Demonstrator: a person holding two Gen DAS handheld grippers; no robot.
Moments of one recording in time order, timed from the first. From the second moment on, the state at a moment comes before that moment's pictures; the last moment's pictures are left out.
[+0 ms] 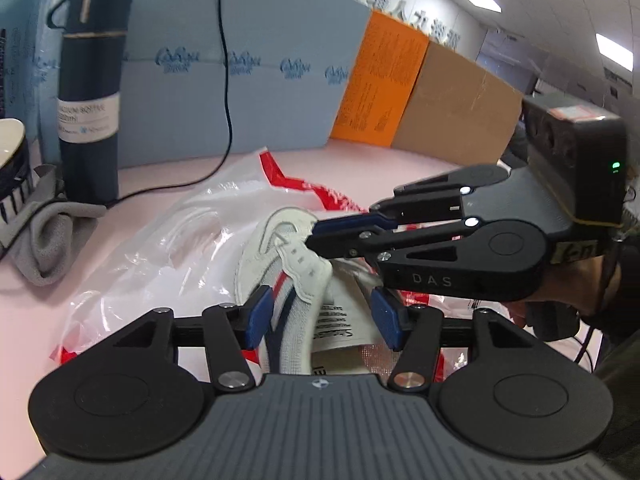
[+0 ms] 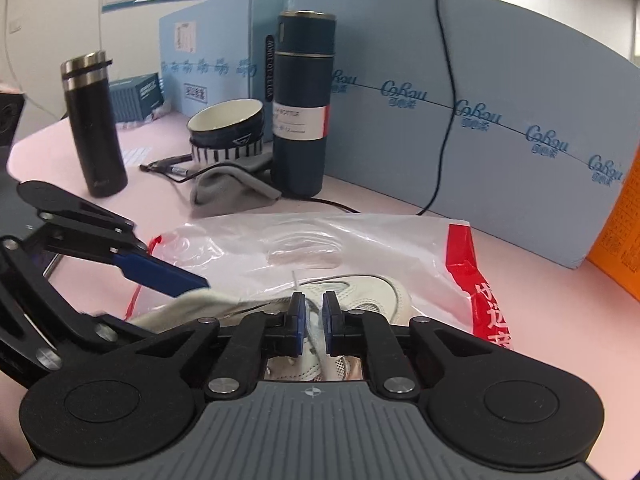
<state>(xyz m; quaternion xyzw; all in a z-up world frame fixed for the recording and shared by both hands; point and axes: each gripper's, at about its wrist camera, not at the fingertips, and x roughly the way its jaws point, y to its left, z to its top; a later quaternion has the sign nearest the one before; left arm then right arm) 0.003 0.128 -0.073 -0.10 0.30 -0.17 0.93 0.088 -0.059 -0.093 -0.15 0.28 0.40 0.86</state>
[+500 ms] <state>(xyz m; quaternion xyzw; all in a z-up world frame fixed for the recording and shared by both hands) 0.064 0.125 -0.076 -0.19 0.34 -0.07 0.92 0.065 -0.076 -0.089 -0.03 0.33 0.47 0.82</state>
